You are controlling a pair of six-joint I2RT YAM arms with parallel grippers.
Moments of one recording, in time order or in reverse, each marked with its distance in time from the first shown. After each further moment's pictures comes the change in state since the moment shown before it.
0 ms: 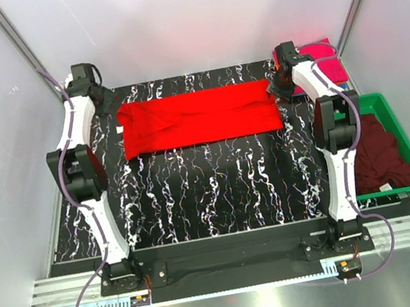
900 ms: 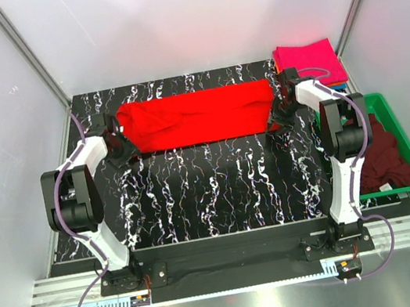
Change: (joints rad) left arm -0.040 -0.398 -0.843 0.119 0.133 0.225; right arm 0.009 -0.187 -0.463 0.063 -0.277 -0.260
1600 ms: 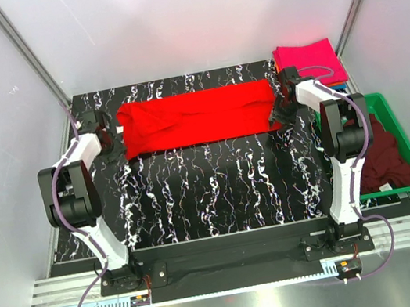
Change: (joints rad) left arm 0.061 0.051 0.062 0.061 -0.118 0.135; right arm 0.001 -0.016 -0.011 0.040 0.108 0.068
